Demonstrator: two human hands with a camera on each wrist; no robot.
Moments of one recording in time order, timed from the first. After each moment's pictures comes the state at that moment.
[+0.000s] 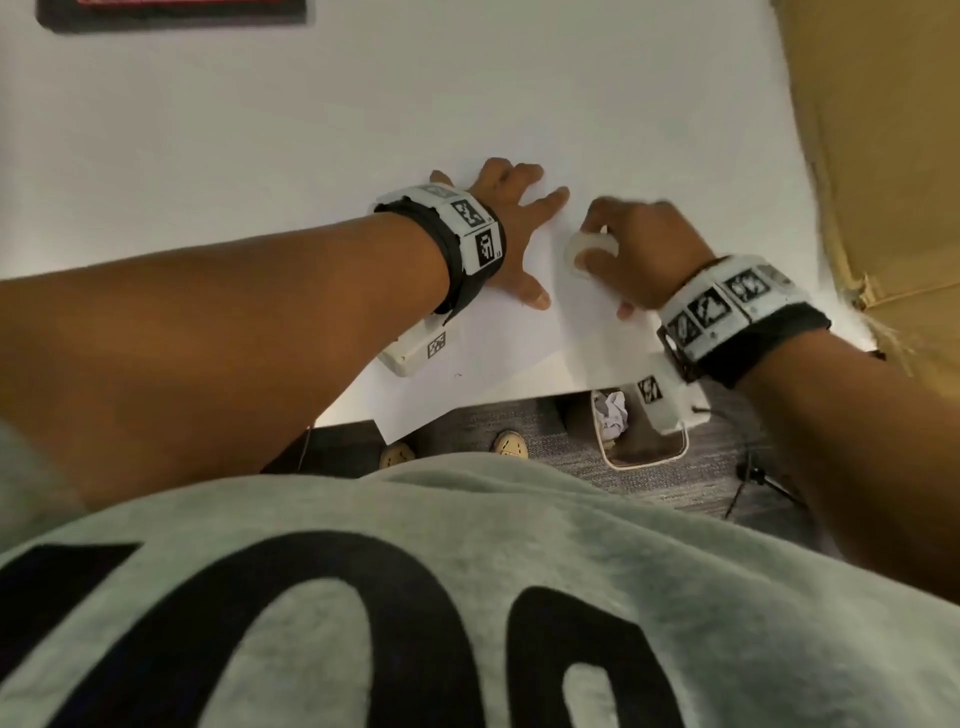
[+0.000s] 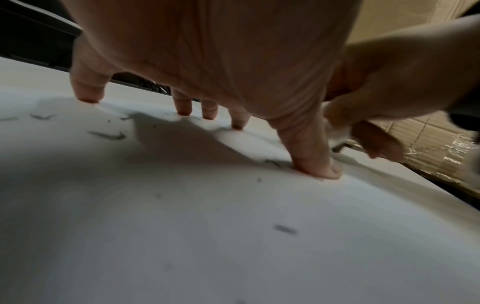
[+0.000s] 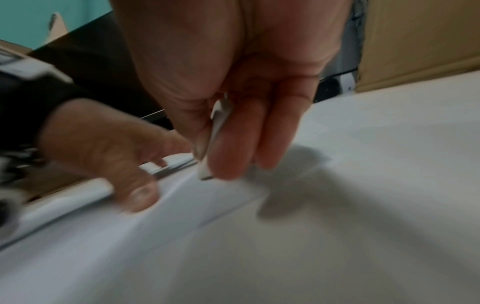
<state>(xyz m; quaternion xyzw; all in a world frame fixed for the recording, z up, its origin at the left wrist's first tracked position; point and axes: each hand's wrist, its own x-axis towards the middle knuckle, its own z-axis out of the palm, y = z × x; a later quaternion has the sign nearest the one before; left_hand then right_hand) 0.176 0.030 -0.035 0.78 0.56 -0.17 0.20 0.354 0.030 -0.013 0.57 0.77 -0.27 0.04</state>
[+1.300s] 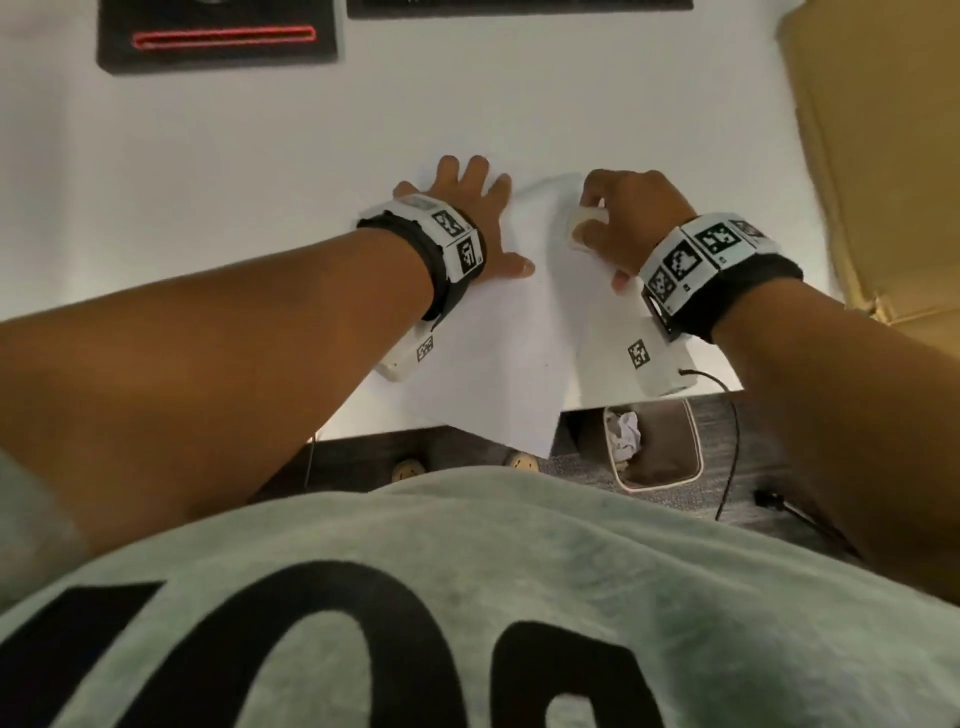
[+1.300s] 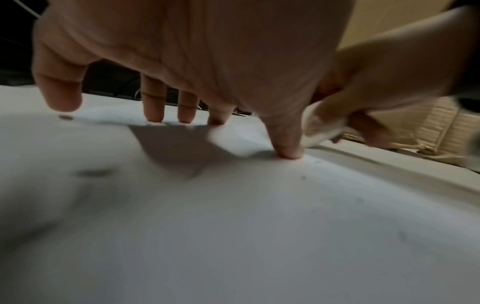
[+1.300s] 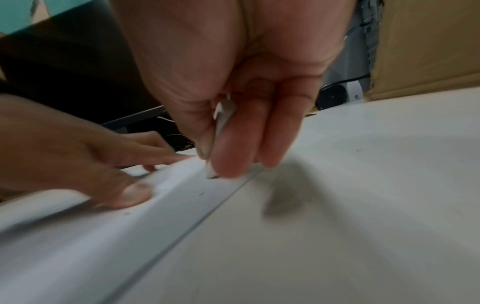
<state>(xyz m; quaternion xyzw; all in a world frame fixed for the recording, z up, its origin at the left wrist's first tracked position) 0.148 0.032 -0.024 0.72 0.66 -0.15 0.16 0.327 0.066 -0.010 0.60 0.76 -0.25 0.03</state>
